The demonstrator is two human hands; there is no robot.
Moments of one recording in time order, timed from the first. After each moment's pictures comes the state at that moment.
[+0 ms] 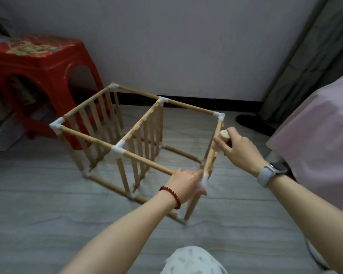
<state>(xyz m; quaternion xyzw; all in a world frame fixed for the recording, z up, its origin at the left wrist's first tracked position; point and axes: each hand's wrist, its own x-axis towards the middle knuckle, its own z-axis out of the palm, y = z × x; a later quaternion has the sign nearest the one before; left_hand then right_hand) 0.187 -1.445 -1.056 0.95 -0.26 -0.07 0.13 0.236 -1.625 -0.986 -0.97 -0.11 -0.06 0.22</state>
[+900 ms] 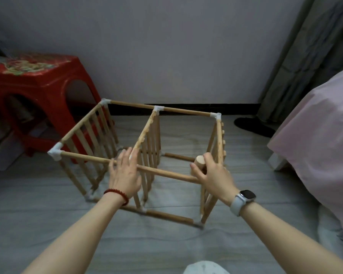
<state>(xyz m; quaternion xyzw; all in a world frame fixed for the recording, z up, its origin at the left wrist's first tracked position) 0.213 -1.310 -1.070 0.99 0.00 0.09 0.10 0.204 -1.575 -1.034 -0.96 -0.10 -0.08 0.27</state>
